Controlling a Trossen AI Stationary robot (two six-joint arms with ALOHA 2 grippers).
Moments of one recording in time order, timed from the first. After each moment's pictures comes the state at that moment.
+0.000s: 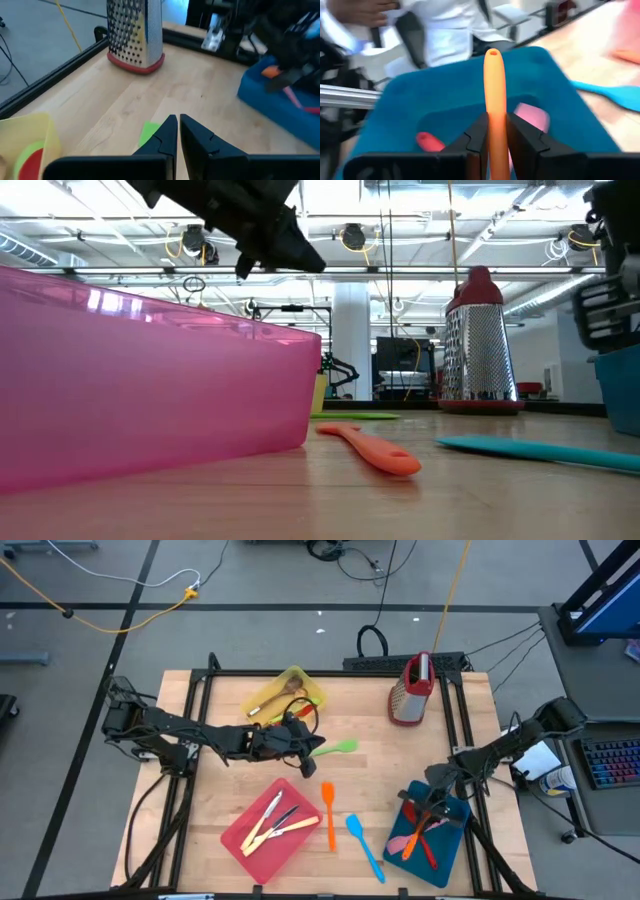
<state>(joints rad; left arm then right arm) -0.06 1.49 0.93 0.15 -0.37 -0.27 0.40 1.07 0.11 0.50 -0.68 -0.09</state>
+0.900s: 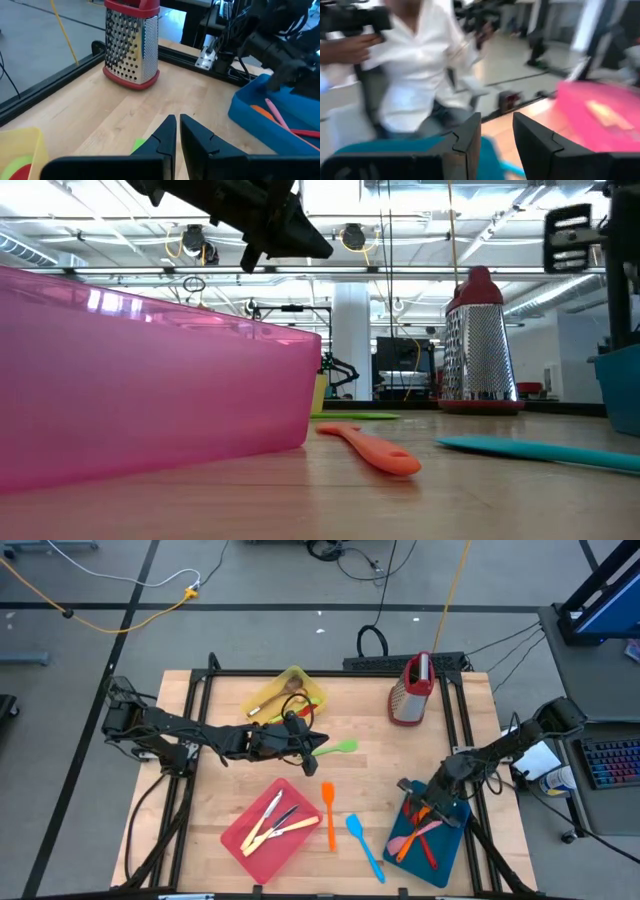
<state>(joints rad) -0.06 1.49 0.93 0.24 -0.37 -0.28 0.39 1.07 0.05 1.00 -0.52 -0.09</state>
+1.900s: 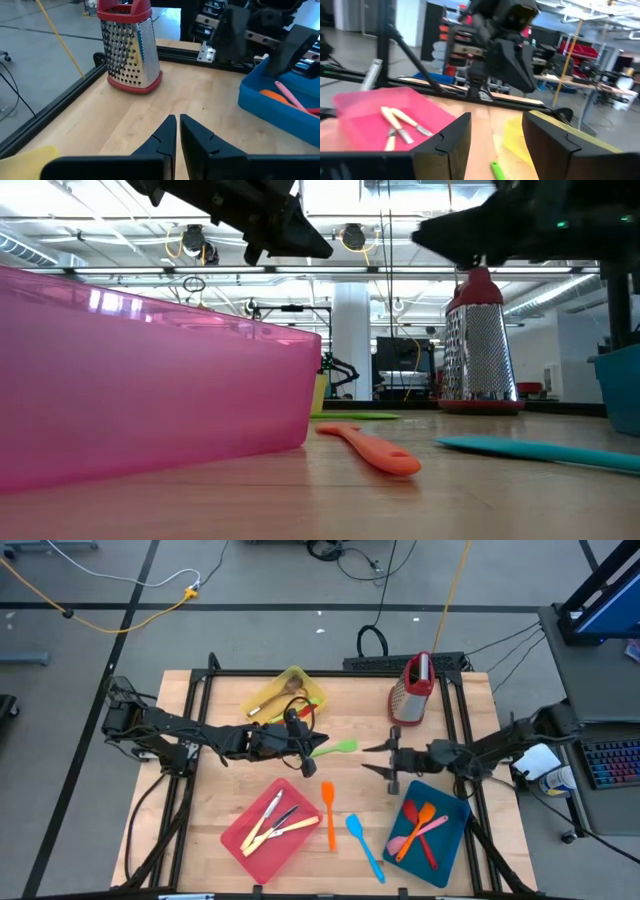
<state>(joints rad) -0.06 1.49 0.93 0.24 -0.37 -0.11 0.18 1.20 0.25 1.03 0.20 -0.19</state>
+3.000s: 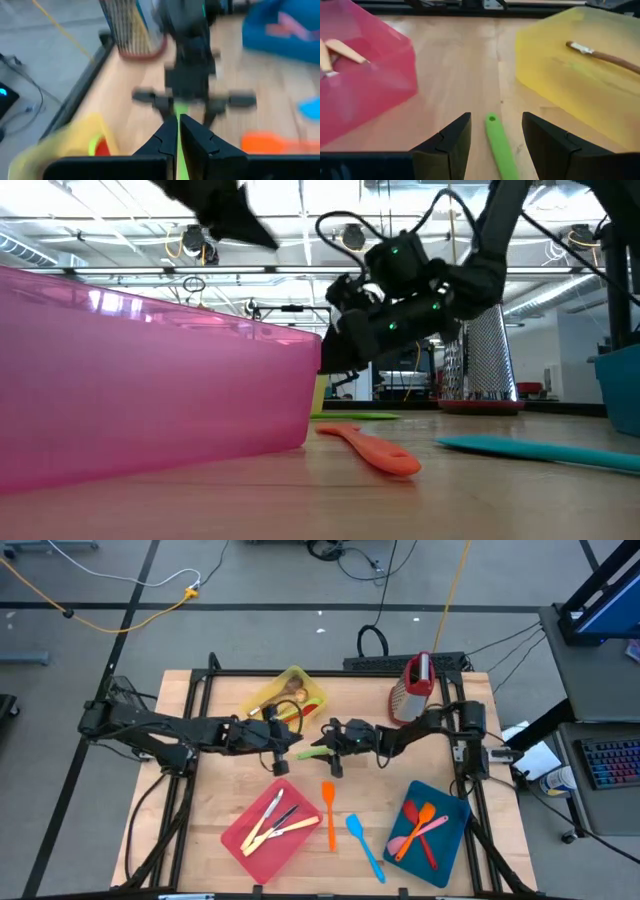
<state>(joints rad) -0.08 1.26 0.93 -0.20 -0.36 0.04 -0.15 1.98 0.83 0.81 -0.19 -0.07</state>
